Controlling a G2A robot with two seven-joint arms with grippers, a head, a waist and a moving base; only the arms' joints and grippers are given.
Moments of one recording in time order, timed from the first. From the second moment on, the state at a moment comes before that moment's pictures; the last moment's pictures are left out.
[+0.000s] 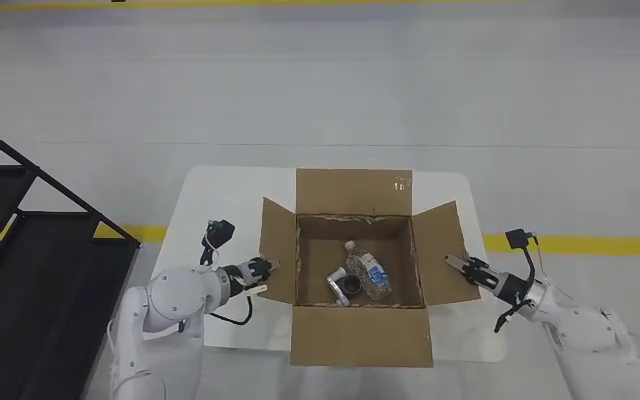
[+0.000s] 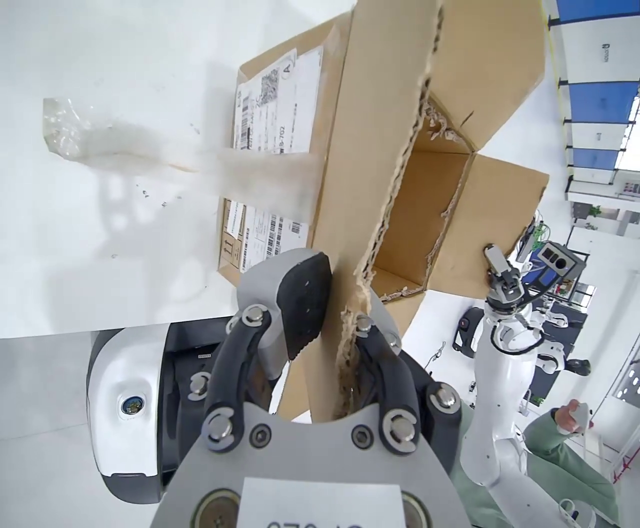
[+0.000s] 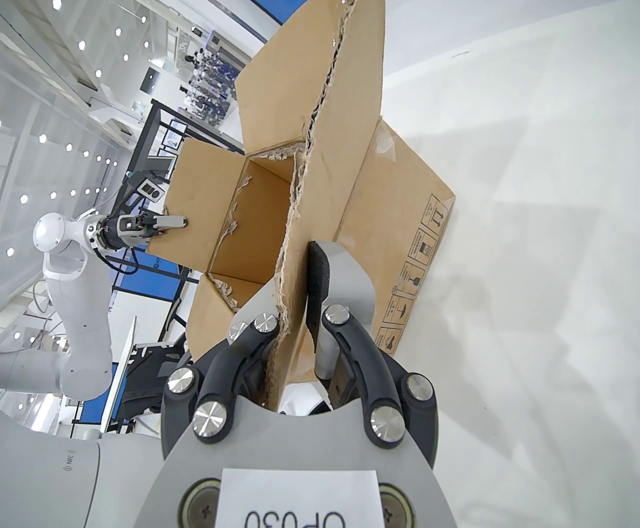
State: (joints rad) left arm 1.39 -1.45 -1.58 -2.00 0.83 0.45 -1.37; right arm -1.48 -1.00 1.63 -1.44 -0.01 -0.62 0.84
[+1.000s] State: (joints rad) left arm 1.36 -1.41 -1.55 -2.06 1.27 0.54 -1.18; right arm -1.74 -1.01 1.65 -1.98 -0.88 -0.36 0.29
